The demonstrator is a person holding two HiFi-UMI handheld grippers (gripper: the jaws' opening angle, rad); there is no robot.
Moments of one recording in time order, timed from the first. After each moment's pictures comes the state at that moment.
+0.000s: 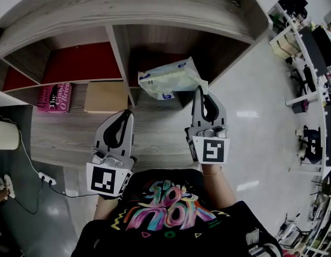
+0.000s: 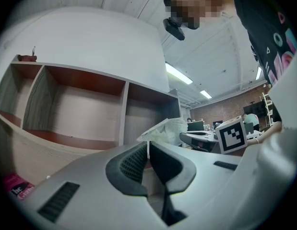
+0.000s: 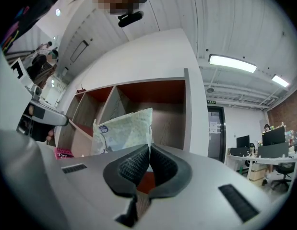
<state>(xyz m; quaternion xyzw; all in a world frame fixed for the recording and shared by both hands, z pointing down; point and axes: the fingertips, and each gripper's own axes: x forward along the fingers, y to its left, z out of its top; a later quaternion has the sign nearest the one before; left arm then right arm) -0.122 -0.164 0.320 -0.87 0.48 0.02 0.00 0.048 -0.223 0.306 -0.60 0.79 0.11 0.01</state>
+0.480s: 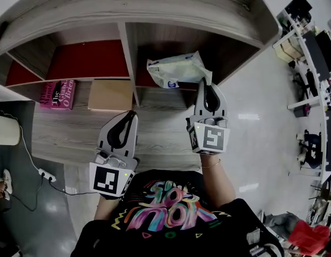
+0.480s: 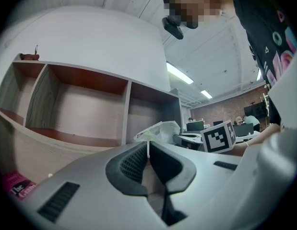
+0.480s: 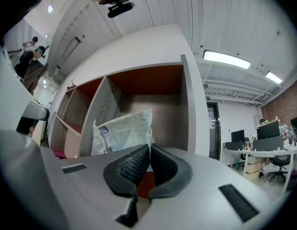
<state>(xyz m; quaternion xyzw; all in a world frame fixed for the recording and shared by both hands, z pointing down) -0.126 -0.150 0.326 -0.87 0.49 0.02 0.00 0.054 -0.245 0.328 -0.63 0.77 0.09 0.00</state>
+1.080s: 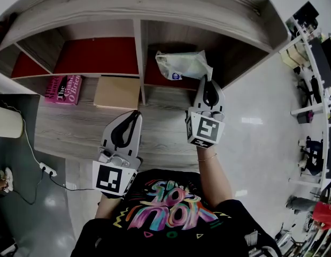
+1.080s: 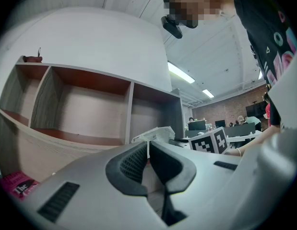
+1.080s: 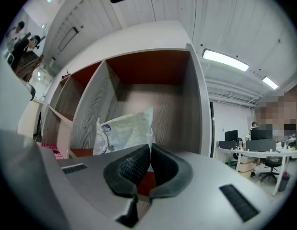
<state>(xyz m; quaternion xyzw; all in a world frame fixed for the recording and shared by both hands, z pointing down) -0.141 -0.156 0.329 -0.87 0.50 0.02 -0.01 0.036 -0.280 0.349 -0.66 0.75 0.08 -0.03</state>
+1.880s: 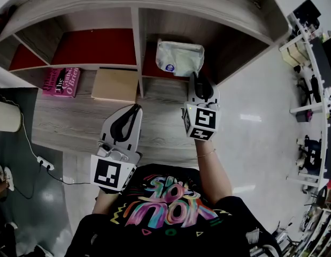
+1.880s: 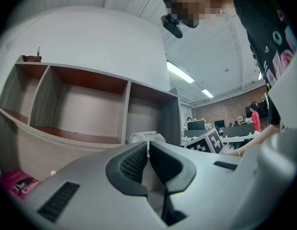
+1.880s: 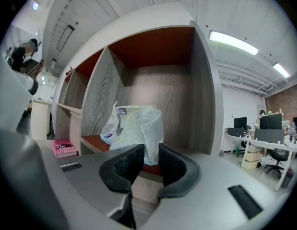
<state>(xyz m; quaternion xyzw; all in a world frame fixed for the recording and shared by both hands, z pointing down) -0.129 -0.148 0.330 -0.87 0.49 0.02 -0.01 0.030 -0.281 0.390 -0.62 0.78 0.01 -0.09</state>
